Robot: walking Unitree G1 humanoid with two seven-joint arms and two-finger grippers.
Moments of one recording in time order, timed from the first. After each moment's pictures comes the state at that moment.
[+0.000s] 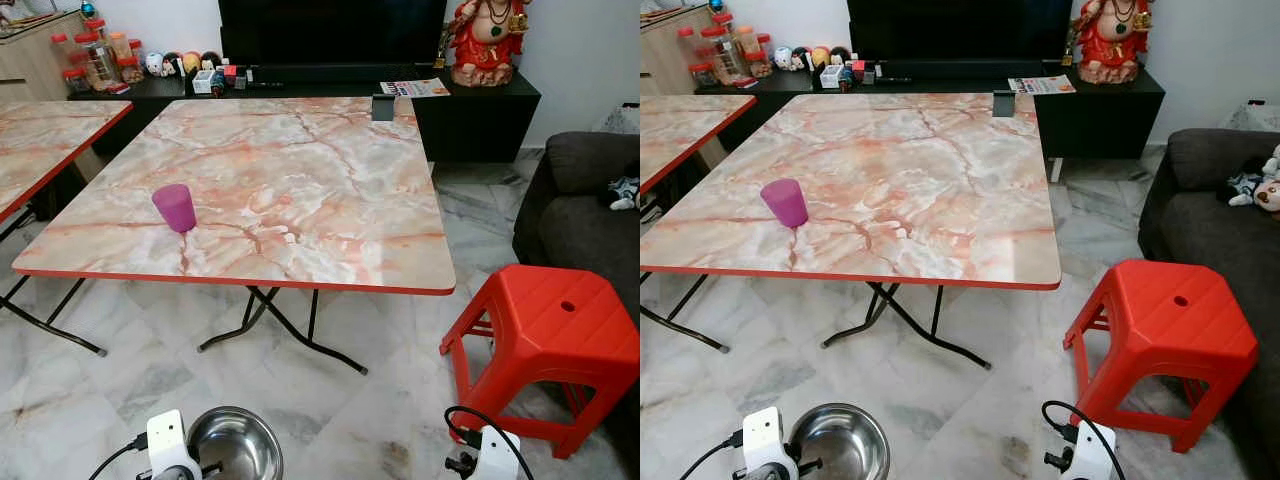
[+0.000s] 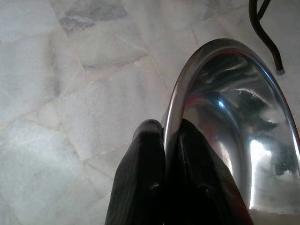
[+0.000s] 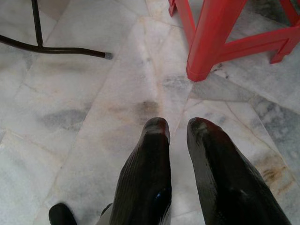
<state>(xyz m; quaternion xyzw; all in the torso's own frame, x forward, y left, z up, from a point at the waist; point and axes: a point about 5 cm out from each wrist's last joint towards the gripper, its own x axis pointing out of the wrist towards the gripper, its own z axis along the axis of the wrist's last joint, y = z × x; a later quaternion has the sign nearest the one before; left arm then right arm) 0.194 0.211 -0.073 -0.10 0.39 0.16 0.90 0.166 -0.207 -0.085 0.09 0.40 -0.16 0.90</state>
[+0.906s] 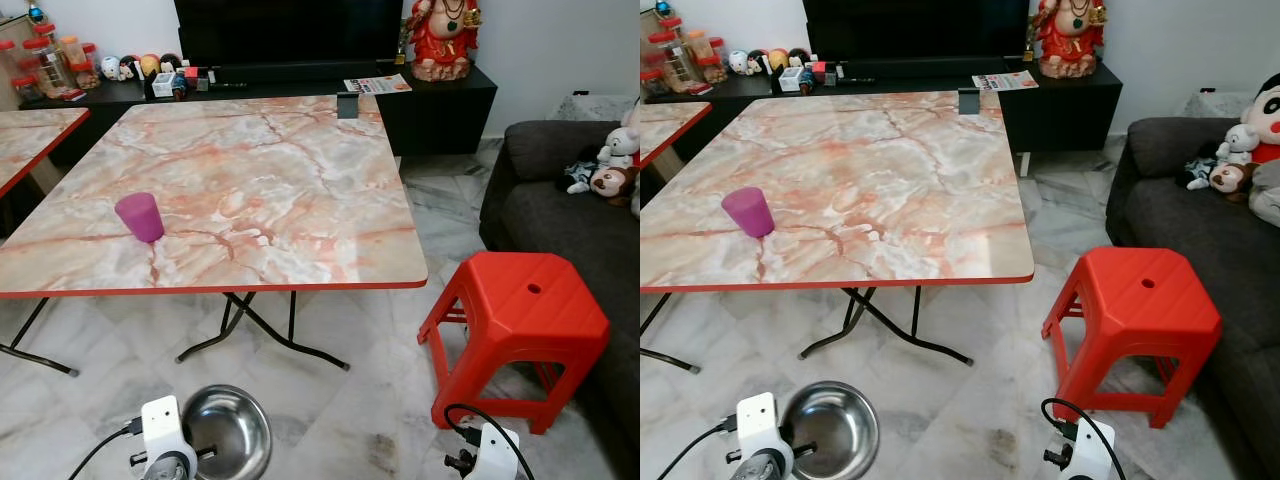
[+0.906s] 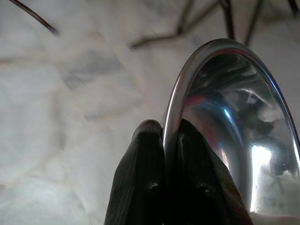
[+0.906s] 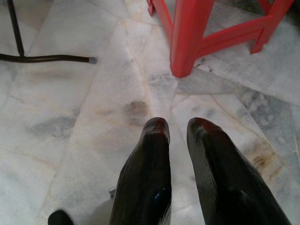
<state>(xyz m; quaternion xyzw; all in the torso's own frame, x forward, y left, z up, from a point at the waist) 0.205 0.224 -0.056 -0.06 0.30 0.20 0.93 0.165 -0.208 -0.086 0.08 0.40 -0.16 0.90</state>
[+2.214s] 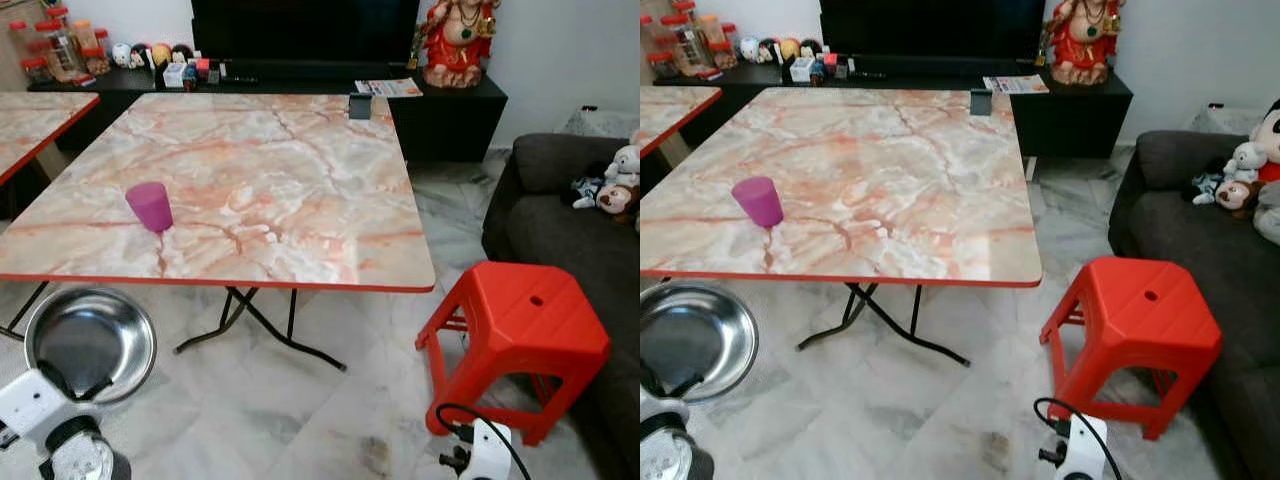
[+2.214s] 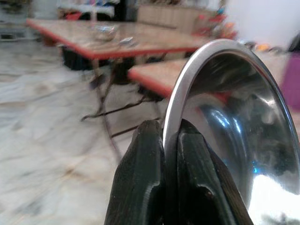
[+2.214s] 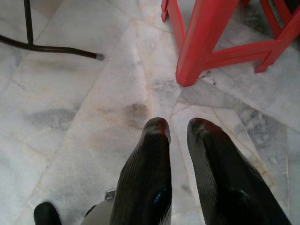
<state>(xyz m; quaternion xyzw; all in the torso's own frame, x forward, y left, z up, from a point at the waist) 0.216 0.274 0.085 -0.05 -0.08 0.36 0.93 0.170 -0.204 -0.084 0.07 0.41 -0.13 0.90</state>
